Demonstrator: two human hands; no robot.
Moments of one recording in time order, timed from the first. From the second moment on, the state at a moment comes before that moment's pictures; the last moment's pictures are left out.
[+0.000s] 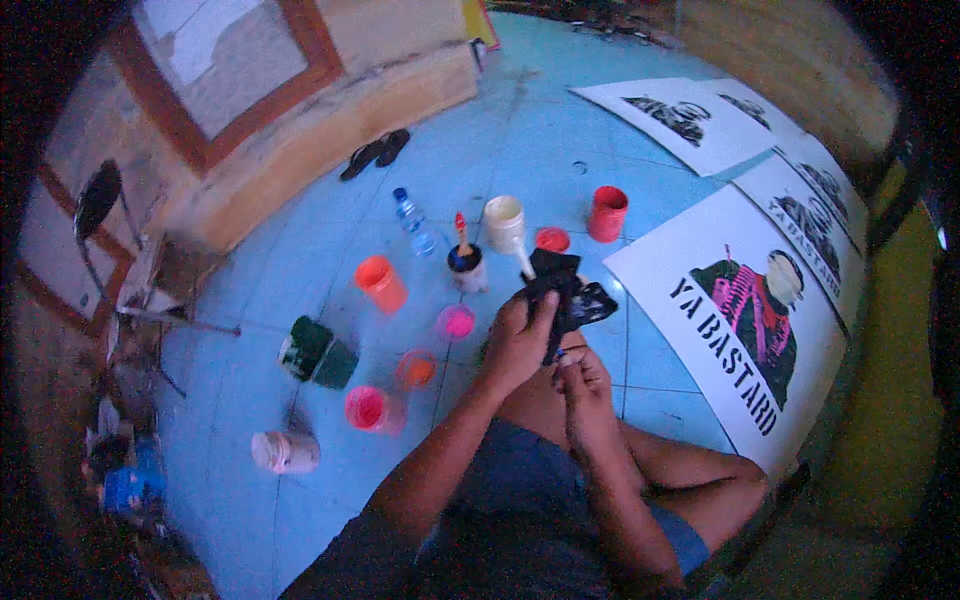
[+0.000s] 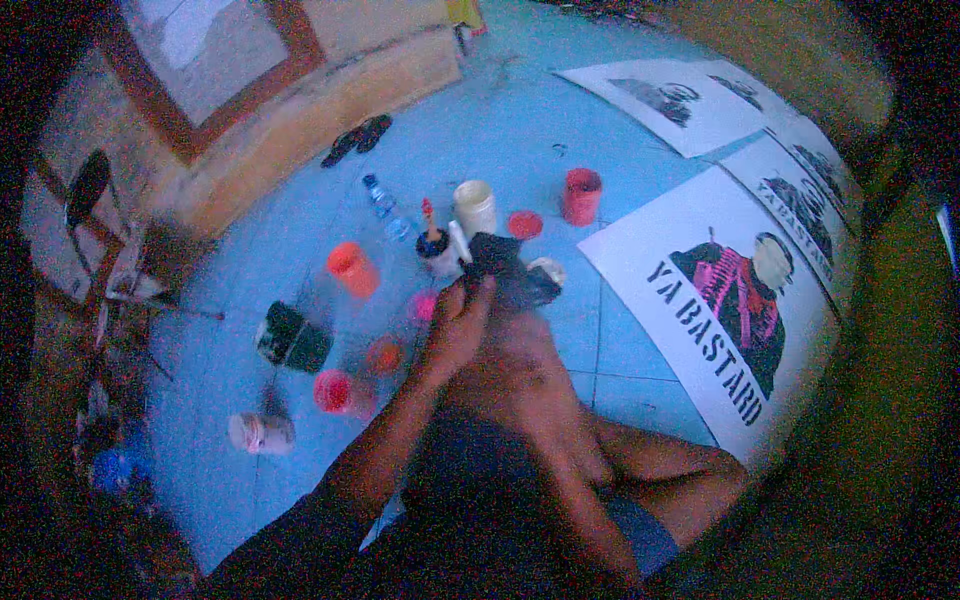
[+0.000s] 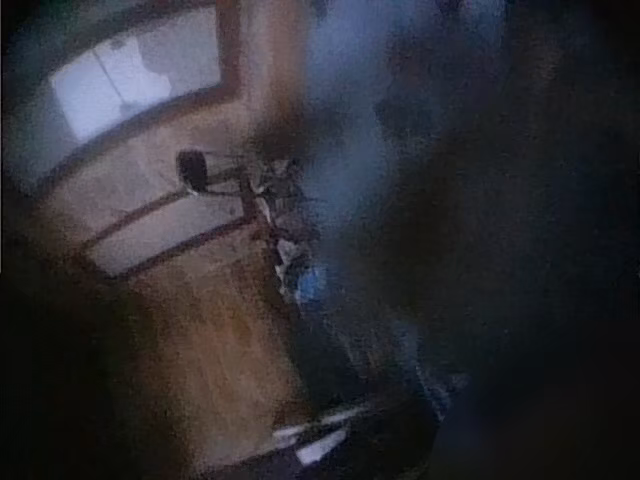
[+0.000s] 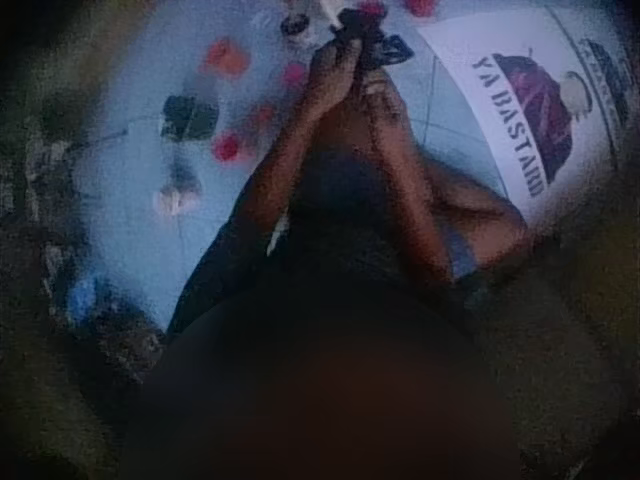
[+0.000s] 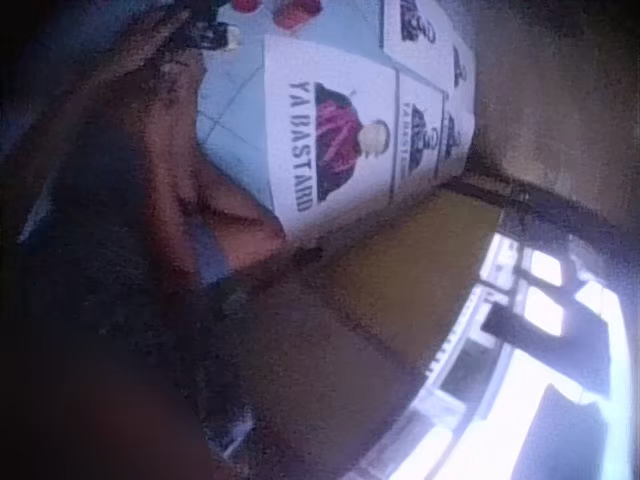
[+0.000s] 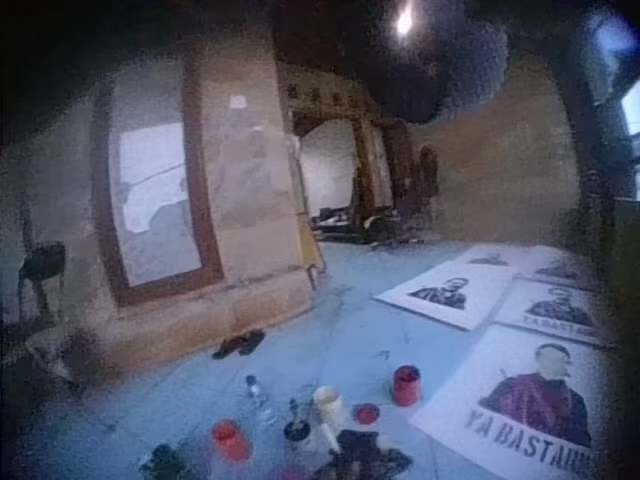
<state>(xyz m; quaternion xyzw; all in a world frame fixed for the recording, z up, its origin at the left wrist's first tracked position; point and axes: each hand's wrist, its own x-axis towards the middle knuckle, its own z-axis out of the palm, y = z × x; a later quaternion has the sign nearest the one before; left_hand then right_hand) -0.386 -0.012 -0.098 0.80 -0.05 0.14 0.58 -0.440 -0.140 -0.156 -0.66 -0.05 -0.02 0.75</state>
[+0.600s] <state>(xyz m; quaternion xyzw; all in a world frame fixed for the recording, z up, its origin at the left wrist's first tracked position) -0.396 -0.008 -0.108 0.74 0.00 0.16 0.65 -0.455 -0.148 -0.163 -0.66 -0.04 -0.04 0.75</state>
